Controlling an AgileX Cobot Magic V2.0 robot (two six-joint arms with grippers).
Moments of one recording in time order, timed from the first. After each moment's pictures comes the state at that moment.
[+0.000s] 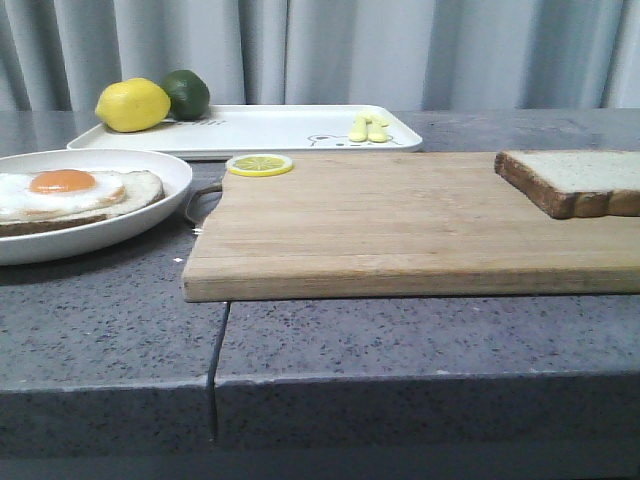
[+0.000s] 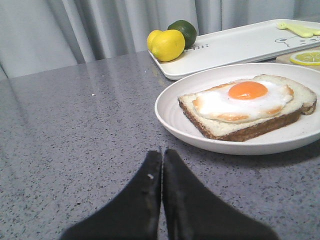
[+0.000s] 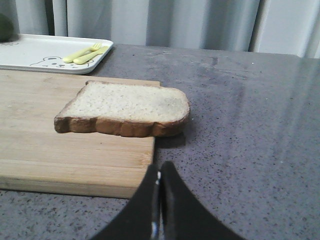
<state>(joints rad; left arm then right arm) -0.10 0.00 0.00 0.04 0.18 0.06 0.11 -0.01 0.03 -0.10 0.13 0.09</state>
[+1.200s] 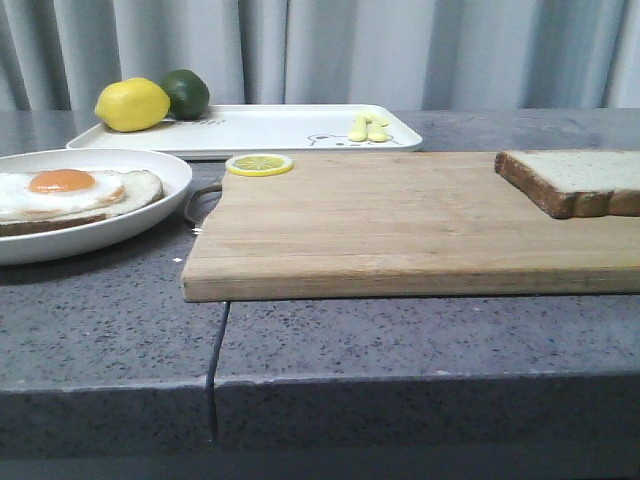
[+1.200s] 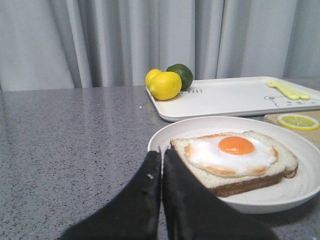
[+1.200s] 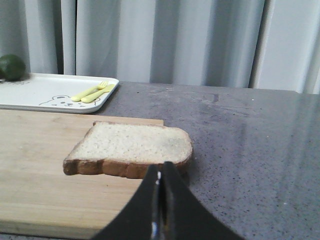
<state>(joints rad) -0.10 0.00 -0.01 -0.15 0.06 0.06 0.11 -0.01 0.02 -0.07 0.01 0.09</state>
